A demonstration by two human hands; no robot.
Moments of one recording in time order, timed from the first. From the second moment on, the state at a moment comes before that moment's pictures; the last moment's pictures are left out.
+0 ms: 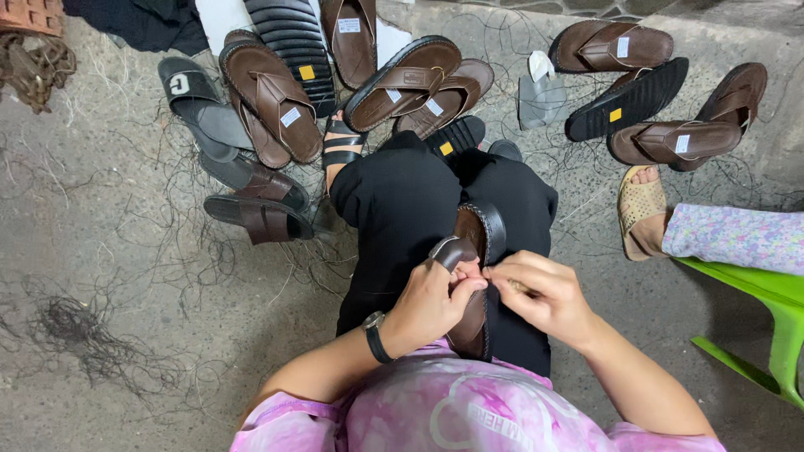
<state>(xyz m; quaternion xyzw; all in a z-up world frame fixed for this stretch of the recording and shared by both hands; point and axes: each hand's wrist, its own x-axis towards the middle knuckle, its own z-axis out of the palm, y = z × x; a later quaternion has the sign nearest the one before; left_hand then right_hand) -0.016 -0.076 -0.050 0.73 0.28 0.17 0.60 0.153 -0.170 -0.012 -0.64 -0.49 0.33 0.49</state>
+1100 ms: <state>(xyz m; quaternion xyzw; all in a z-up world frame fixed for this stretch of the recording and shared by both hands) -0.026 -0.015 -0.050 0.77 0.28 0.04 0.57 0.217 -0.220 0.046 -0.55 -0.22 0.40 0.70</state>
